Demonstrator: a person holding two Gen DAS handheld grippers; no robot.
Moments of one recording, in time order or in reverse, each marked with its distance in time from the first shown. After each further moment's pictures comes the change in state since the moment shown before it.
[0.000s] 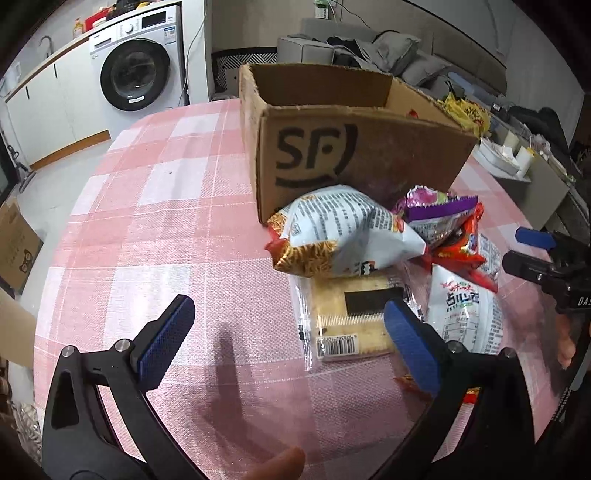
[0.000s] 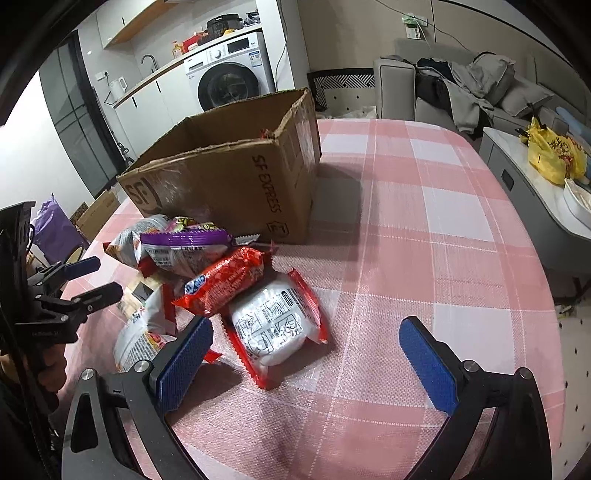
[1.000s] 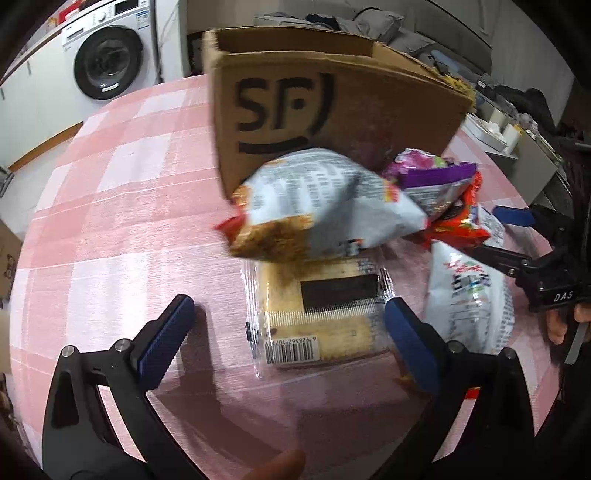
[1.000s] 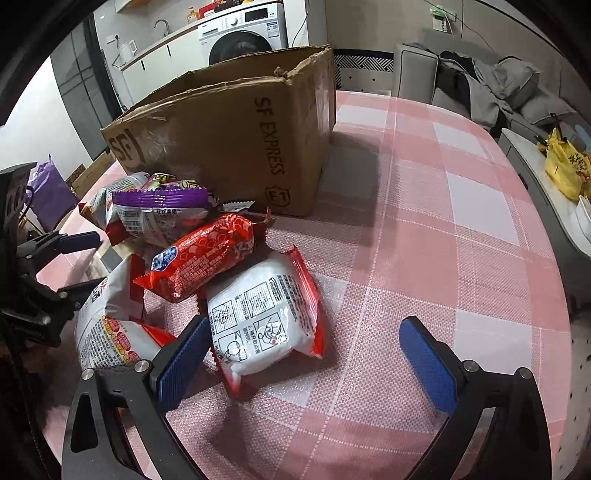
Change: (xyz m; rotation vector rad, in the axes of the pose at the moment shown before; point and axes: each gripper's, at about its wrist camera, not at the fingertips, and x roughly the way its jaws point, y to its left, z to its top) left arm 0.042 0.005 0.001 0.037 0.089 -0.076; right arm 0.046 0.000 0.005 -0.100 0.090 -0.022
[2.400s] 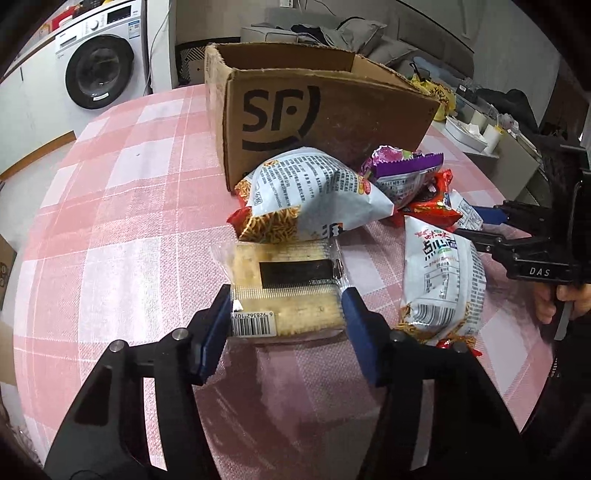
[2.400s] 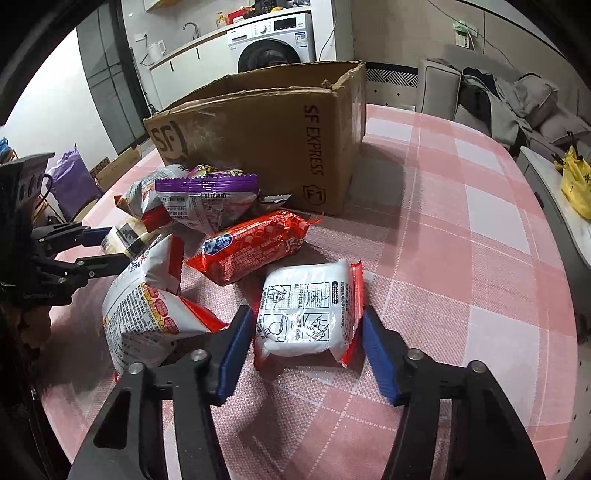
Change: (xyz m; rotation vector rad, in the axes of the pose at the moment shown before) left arm -0.040 -0.001 -0.036 0.032 -0.052 -0.066; right arm -0.023 0.011 -0.022 -0.056 -0.053 0.086
